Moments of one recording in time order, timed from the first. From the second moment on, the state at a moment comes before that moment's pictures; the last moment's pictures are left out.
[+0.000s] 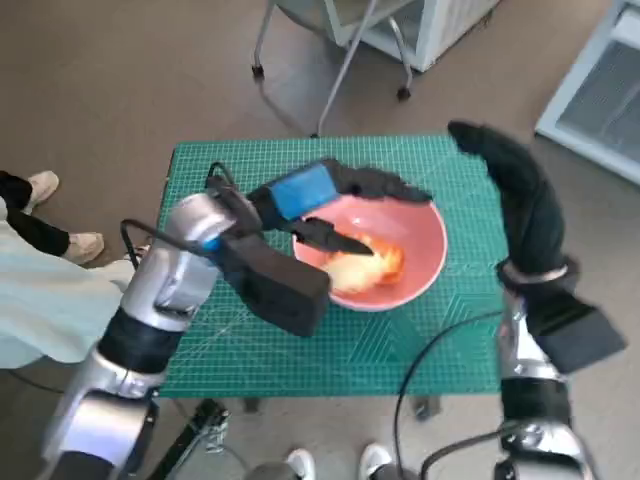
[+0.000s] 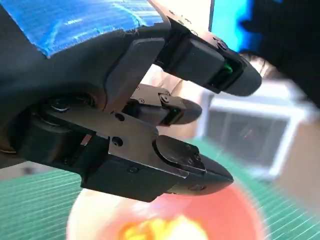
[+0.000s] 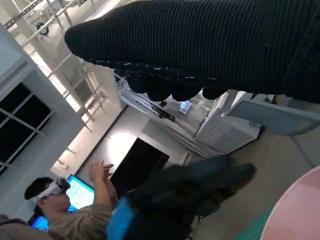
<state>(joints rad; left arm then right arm) -0.81 0.42 -0.25 0.15 0.49 -0.22 -0.44 -0.65 -0.21 -0.12 0.60 0.16 -0.86 0.34</state>
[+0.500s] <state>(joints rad) -0.62 0.39 -0.05 -0.01 0.34 -0.25 -0.24 -0.70 -0.20 -0.14 0.60 0.19 -0.84 0.32</state>
